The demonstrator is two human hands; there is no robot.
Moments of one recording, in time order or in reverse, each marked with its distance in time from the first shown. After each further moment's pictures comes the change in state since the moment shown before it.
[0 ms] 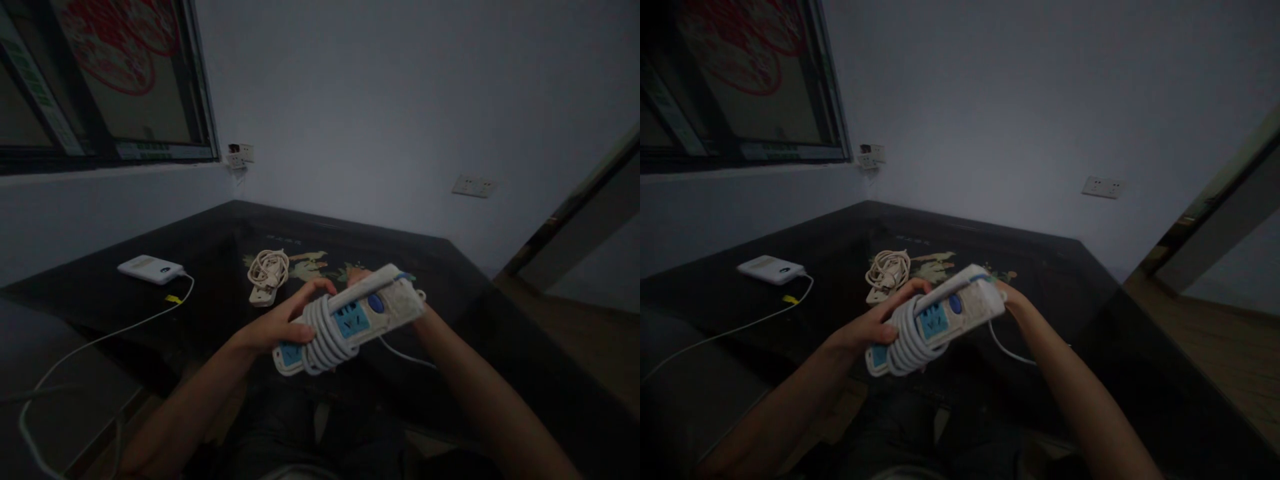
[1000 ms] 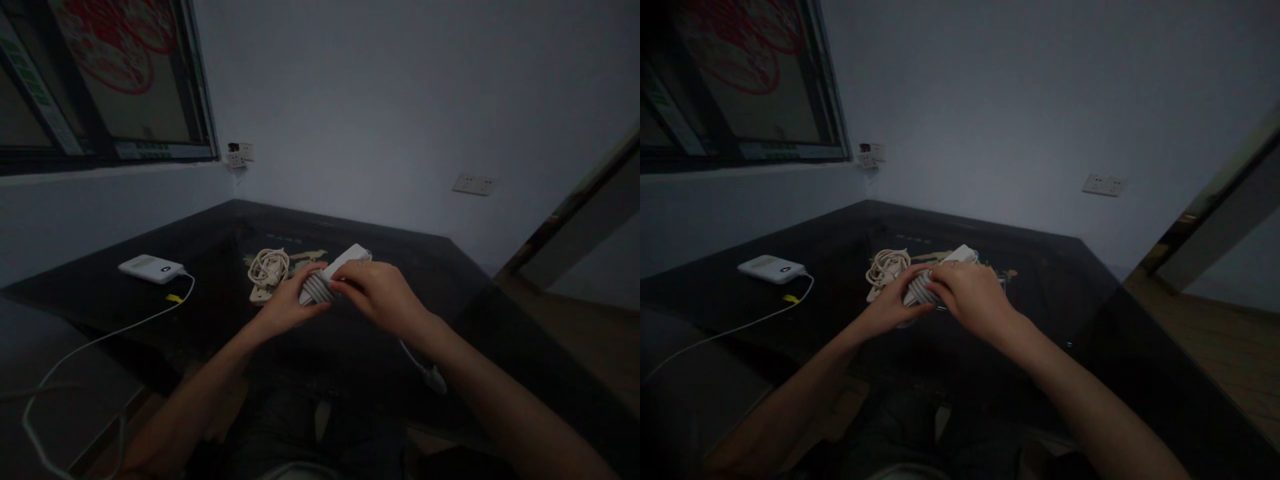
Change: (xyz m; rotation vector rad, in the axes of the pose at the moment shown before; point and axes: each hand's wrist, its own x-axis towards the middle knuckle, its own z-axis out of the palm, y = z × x) left_hand 0.019 -0.018 -0.029 0.934 0.452 0.193; right_hand -0.024 -0.103 -0.054 -0.020 0.218 -0.120
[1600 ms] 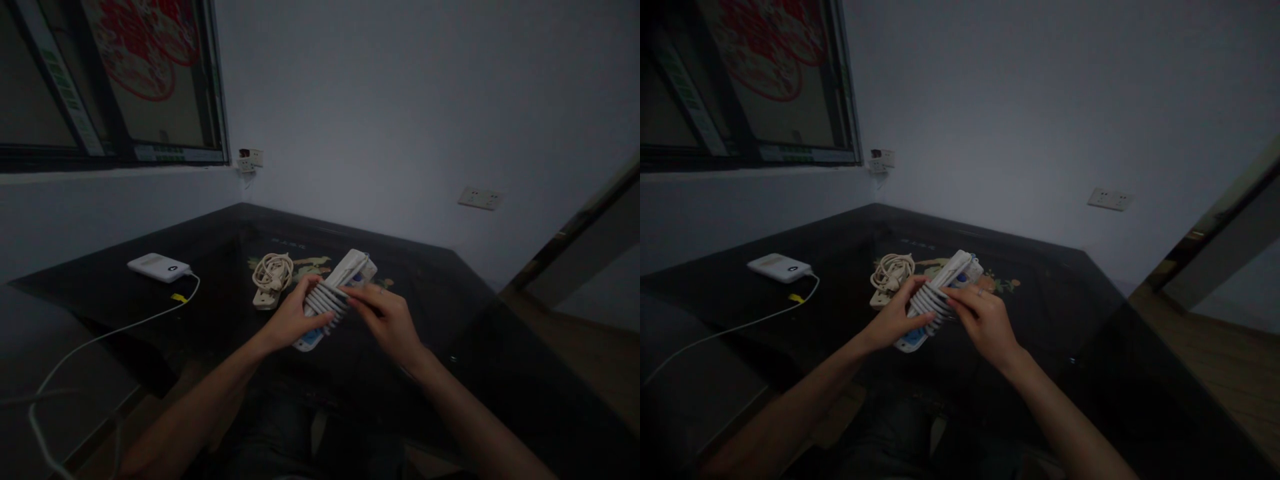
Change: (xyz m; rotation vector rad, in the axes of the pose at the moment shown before) left_hand -0.008 0.007 0.009 -0.272 0.057 -0.125; right_hand -0.028 0.021 0.042 0.347 0.320 -0.018
